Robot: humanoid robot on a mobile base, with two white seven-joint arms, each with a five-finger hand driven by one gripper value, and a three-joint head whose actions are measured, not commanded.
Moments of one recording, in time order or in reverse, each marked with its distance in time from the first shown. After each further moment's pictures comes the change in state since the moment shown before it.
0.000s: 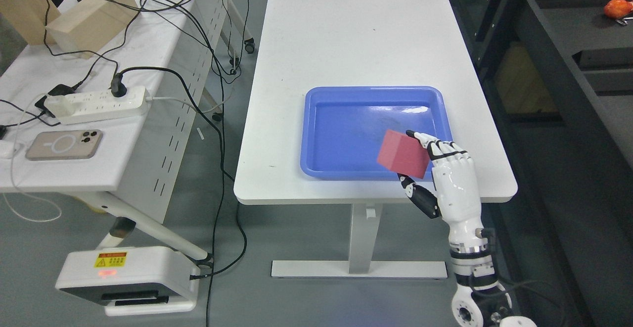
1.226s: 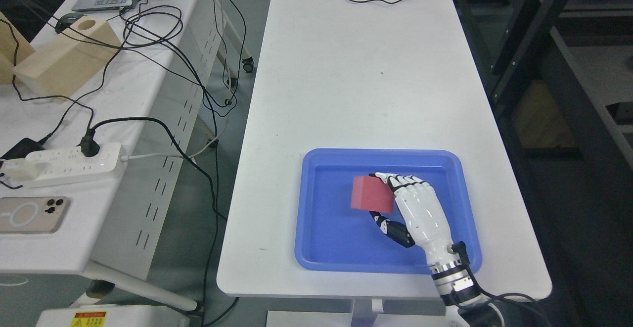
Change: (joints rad) left arm 0.000 0.000 0.000 0.000 0.000 0.000 0.000; right arm 0.070 0.000 0.039 0.000 0.012 -0.003 0.284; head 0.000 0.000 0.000
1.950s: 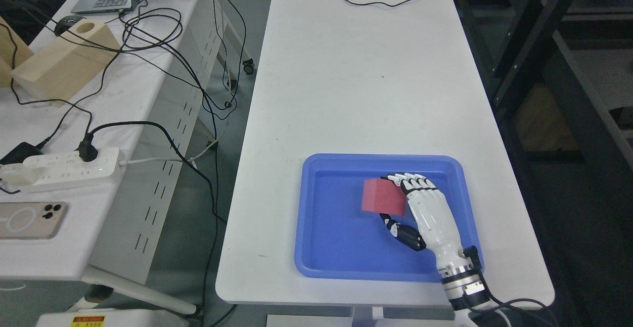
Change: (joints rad) left arm 0.000 0.000 0.000 0.000 0.000 0.000 0.000; right arm 0.022 -0.023 -0.028 0.000 -0.149 0.007 0.022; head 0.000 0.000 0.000
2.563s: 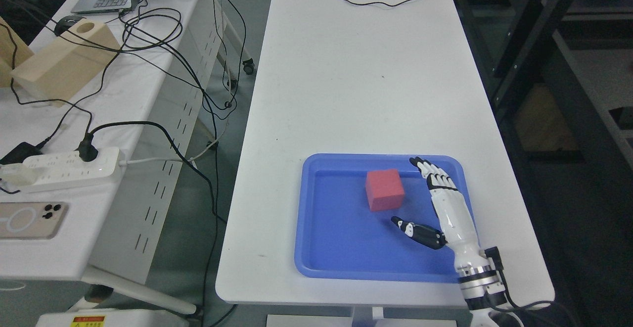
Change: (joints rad) left arm 0.000 0.000 0.000 0.000 0.000 0.000 0.000; right arm 0.003 -0.042 -0.020 0.000 -0.223 -0.017 0.006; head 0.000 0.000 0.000
